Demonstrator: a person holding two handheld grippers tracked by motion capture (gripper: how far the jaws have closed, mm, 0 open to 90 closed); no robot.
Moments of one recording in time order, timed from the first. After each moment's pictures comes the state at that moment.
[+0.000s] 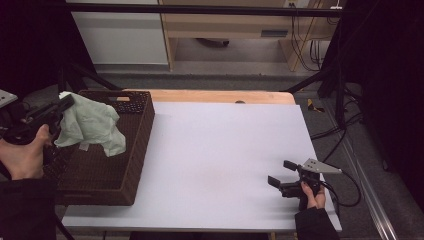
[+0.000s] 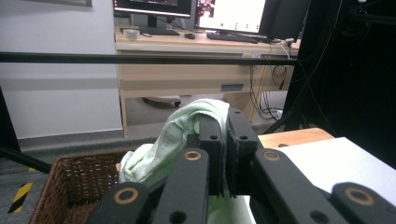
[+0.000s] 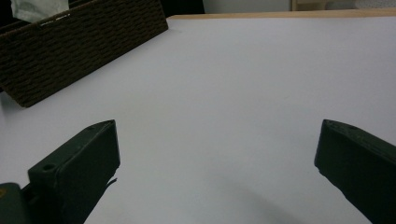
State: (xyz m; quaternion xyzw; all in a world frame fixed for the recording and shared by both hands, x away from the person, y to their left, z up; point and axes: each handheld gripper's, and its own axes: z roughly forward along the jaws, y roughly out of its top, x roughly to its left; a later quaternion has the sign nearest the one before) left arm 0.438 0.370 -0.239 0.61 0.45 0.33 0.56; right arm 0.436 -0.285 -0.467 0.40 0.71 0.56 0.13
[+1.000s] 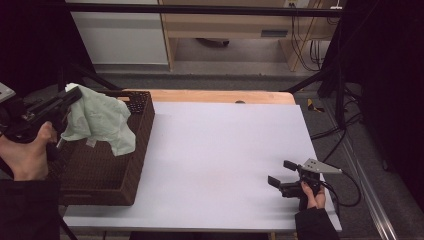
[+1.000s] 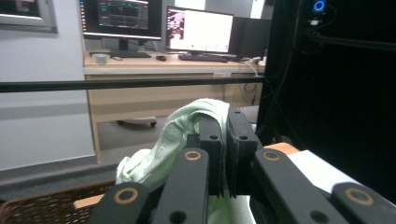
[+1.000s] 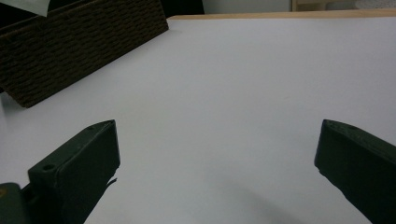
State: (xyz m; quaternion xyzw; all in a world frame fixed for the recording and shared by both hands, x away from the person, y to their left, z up) left arm 0.424 0.340 -0.214 0.61 0.40 0.32 0.60; right arm 0.436 -0.285 -0.467 0.39 0.71 0.57 0.13
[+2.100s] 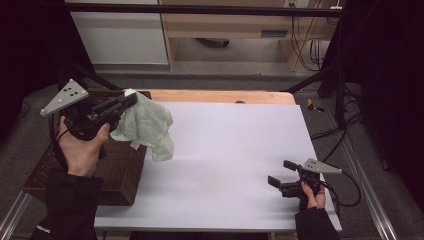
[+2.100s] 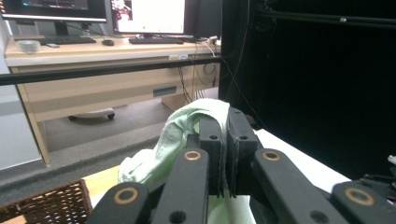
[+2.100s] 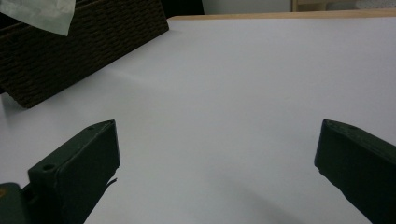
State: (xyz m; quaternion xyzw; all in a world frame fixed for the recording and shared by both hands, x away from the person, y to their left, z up) left arm 0.446 0.248 -0.229 0.67 0.34 0.27 0.60; right arm 0.436 -0.285 -0.467 0.39 0.71 0.57 0.13
